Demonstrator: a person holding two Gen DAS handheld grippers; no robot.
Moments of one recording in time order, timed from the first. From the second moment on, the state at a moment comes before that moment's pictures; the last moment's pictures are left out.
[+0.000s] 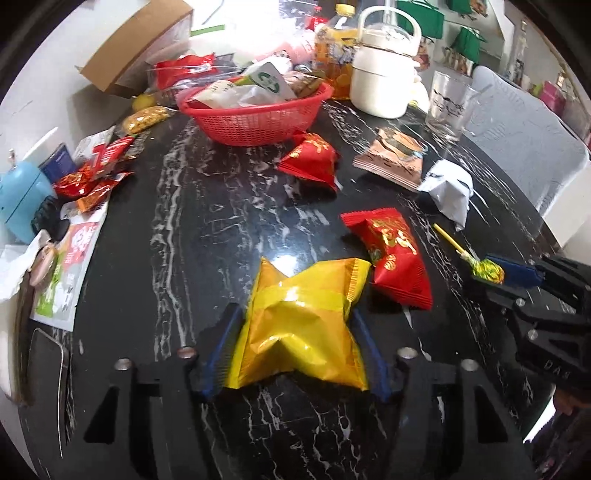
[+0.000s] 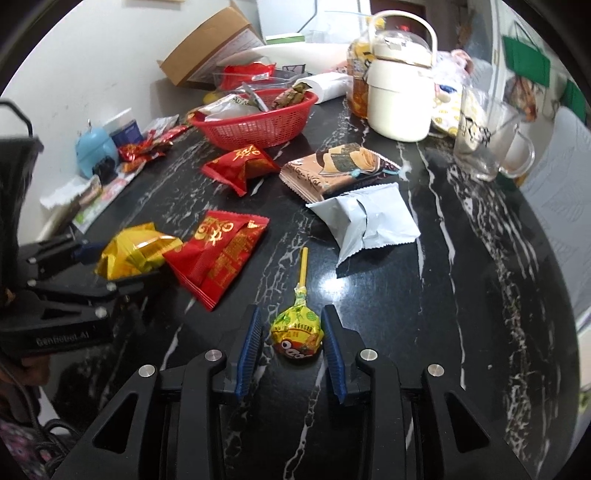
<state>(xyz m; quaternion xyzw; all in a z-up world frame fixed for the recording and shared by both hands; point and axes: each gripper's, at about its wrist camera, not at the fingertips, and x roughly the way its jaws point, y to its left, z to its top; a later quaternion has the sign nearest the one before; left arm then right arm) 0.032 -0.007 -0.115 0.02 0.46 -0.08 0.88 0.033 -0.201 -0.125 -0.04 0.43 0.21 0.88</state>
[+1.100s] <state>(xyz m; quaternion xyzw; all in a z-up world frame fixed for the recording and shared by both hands) -0.013 -0.012 -0.080 -0.01 0.42 -0.10 0.90 -0.002 -0.205 -0.106 -0.01 0.40 0.23 0.88</state>
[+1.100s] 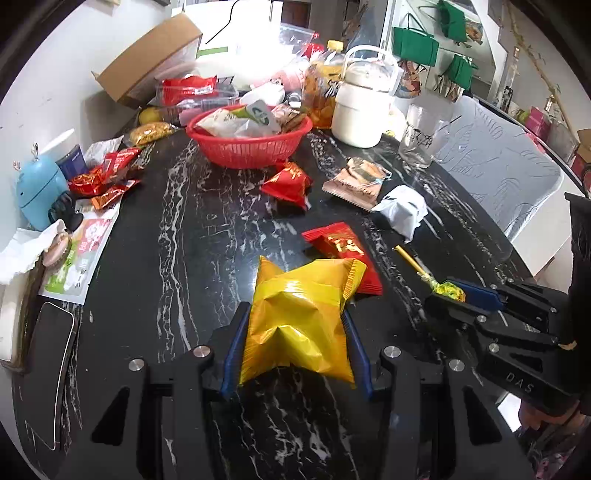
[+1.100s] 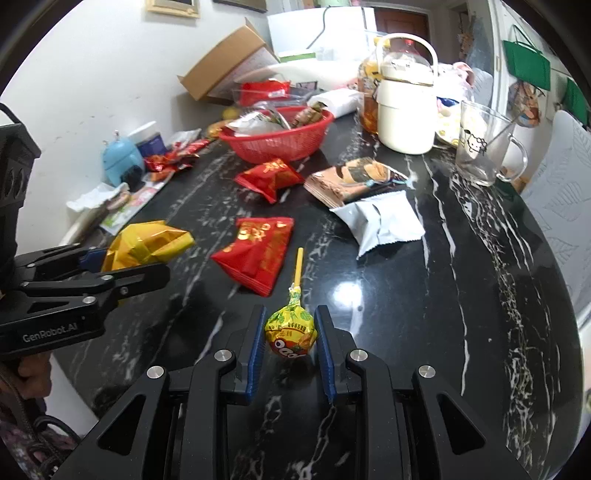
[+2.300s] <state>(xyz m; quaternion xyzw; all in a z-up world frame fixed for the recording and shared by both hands) 0.035 0.002 0.014 0.01 0.32 -0.09 0.94 0.046 -0.182 -0.033 0.01 0.32 0.30 0.90</state>
